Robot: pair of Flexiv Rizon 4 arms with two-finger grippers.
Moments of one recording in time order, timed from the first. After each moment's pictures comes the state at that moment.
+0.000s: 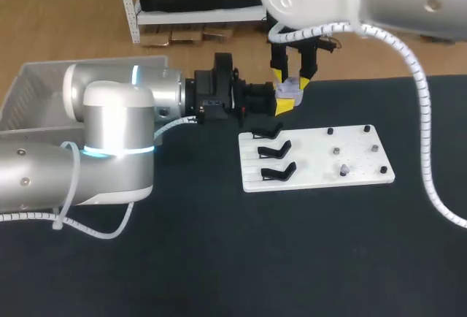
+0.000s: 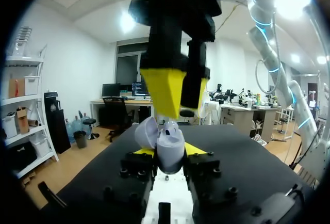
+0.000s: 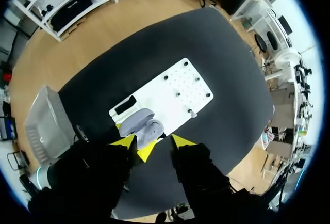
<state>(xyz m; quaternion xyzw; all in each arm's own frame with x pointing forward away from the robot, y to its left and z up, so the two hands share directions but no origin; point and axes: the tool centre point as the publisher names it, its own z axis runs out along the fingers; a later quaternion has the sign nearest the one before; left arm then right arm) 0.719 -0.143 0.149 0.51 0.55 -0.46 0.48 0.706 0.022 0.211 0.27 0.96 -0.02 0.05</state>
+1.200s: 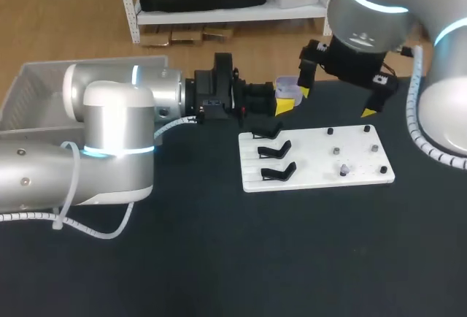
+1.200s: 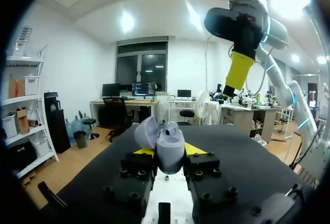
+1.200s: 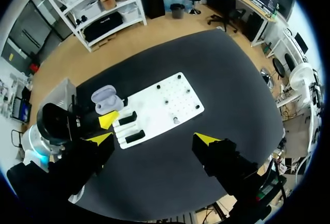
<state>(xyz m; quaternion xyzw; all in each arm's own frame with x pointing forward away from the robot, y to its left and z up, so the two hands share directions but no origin) 0.719 -0.143 0.149 0.51 0.55 -0.46 0.48 0.627 -0.034 0.223 0.20 0.96 0.05 0.19</state>
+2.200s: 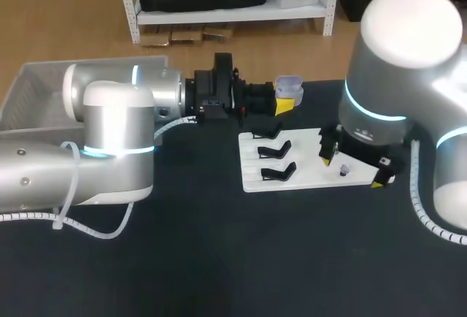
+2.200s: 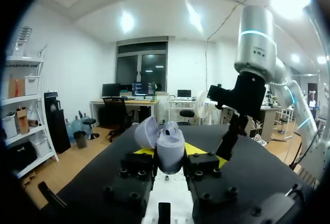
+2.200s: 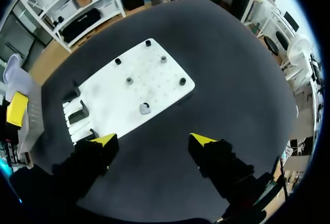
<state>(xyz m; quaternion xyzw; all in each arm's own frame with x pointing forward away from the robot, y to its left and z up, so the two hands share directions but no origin) 0.719 -0.143 0.149 0.51 0.55 -0.46 0.48 0.613 -0.074 0.072 0.26 0.95 0.03 0.16</state>
